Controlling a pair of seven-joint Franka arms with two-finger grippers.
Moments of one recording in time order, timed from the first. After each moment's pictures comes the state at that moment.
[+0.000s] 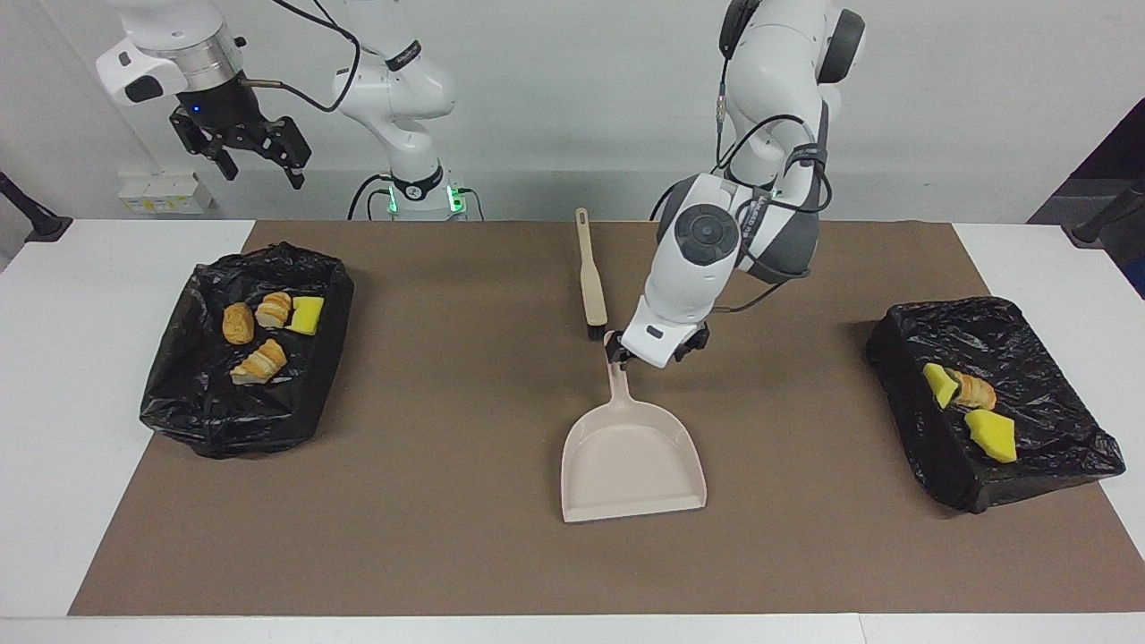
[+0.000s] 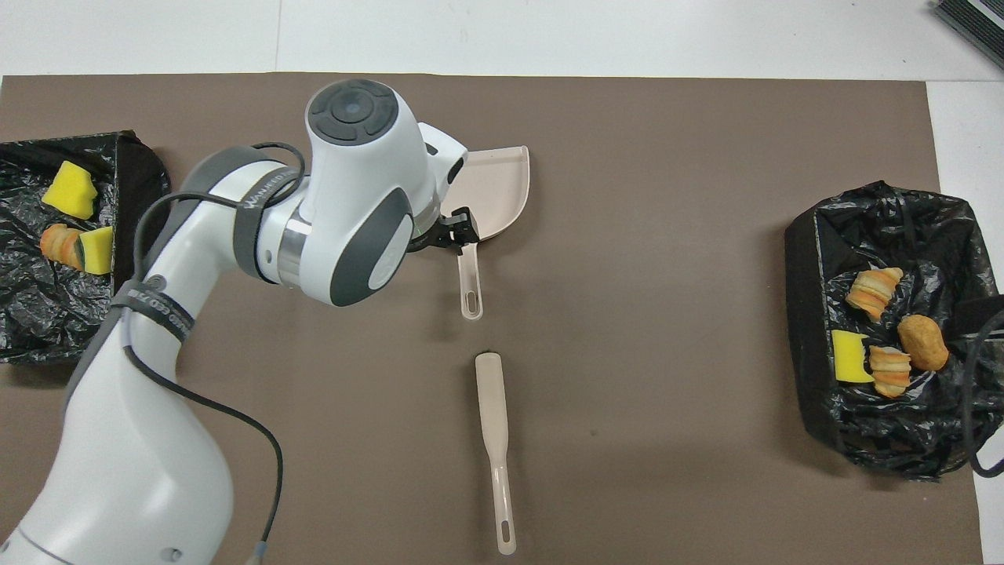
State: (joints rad) left arm -0.50 0.48 0.01 -1.38 -0.11 1.78 -0.58; right arm 0.02 -0.15 -0.10 -1.62 -0.05 1.40 0.07
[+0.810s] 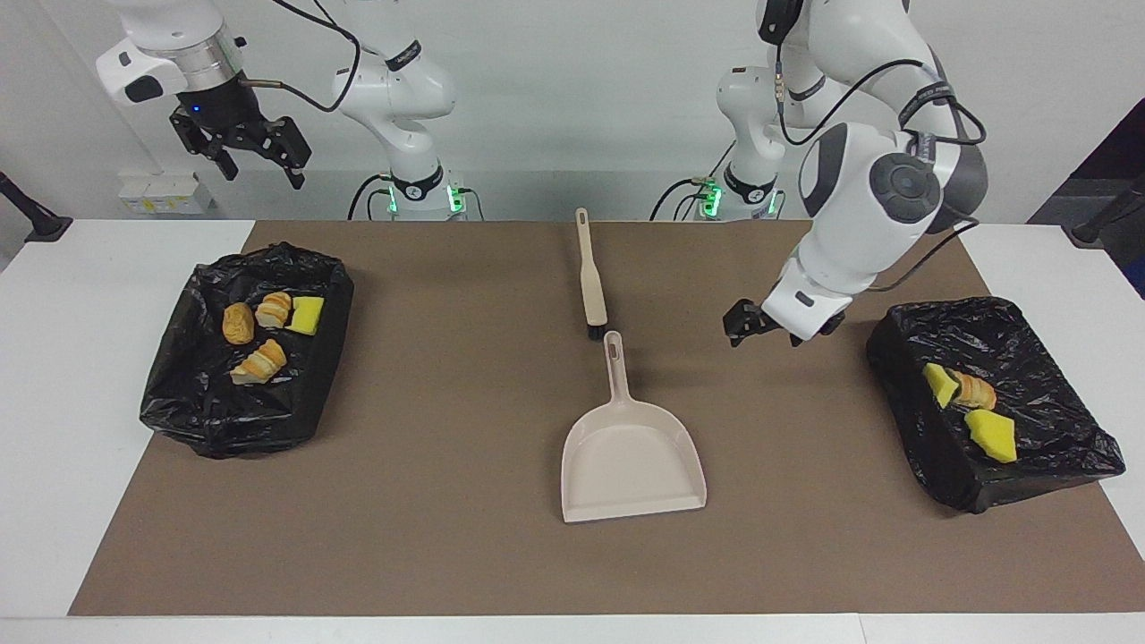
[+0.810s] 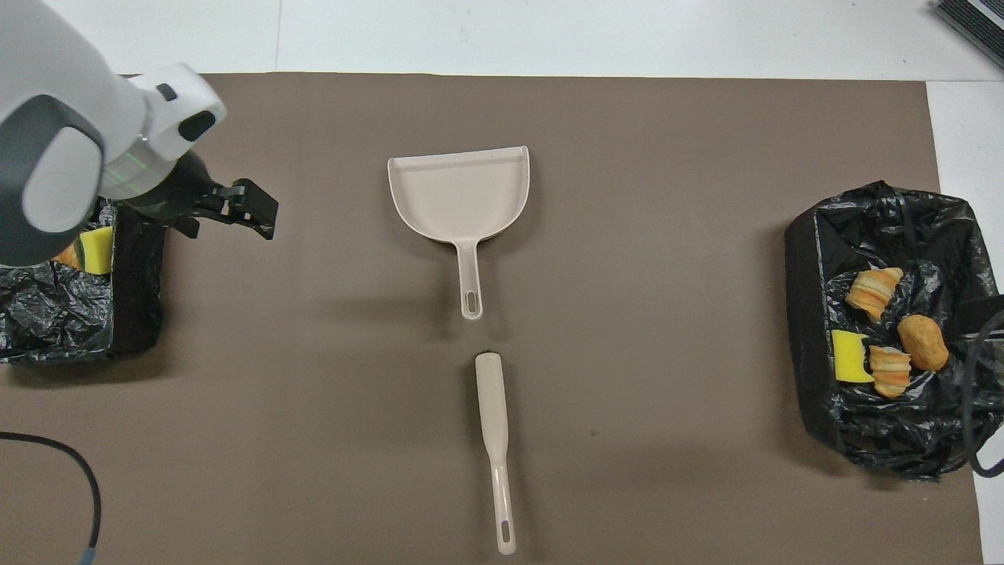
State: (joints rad) left arm -0.19 0.29 0.03 -1.38 -0.11 1.54 -0.02; right arm 0.02 -0.15 -0.10 -1.62 -0.05 1.40 0.07
